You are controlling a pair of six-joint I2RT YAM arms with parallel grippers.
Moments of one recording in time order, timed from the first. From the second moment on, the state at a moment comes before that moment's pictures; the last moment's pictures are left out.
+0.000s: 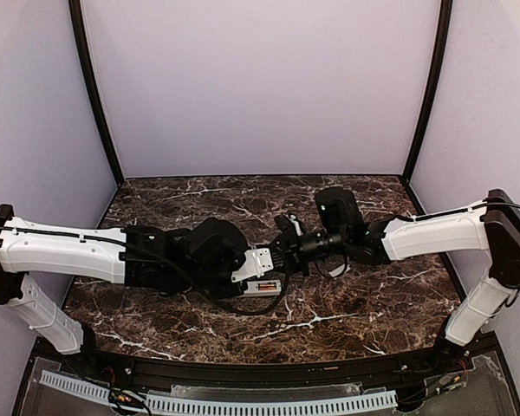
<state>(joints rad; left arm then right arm) -1.26 1.49 1.13 -0.48 -0.48 0.41 0.89 1.61 0.93 0.25 -0.71 1.30</state>
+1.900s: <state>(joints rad) -0.72 1.80 1.13 -0.46 0.28 -0.21 0.78 1.12 0.78 -0.34 -0.41 0.89</state>
